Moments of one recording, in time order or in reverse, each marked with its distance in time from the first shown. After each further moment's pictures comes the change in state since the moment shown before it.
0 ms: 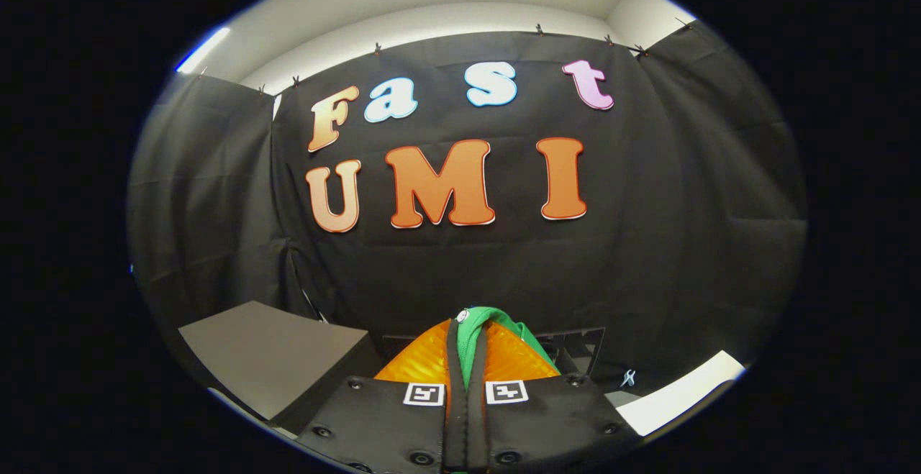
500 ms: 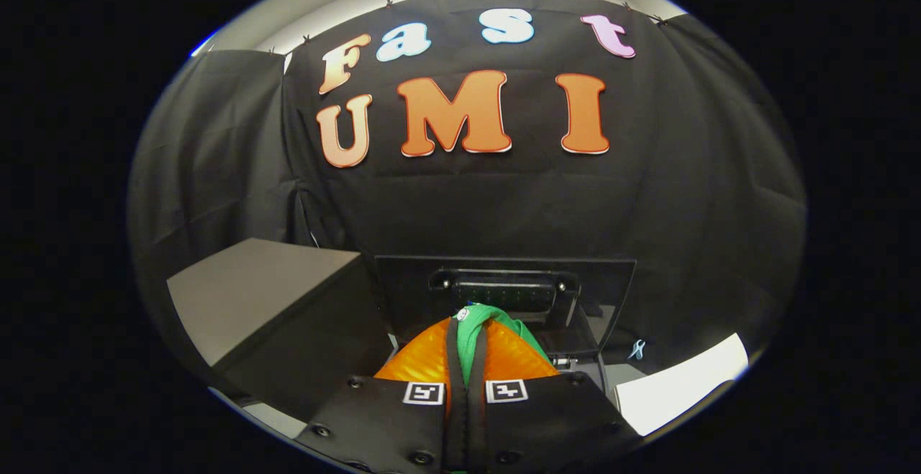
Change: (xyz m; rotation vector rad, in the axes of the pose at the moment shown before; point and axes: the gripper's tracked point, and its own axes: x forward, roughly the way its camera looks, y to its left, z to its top) arm 0.030 -0.011 -0.123 -0.028 0.212 0.051
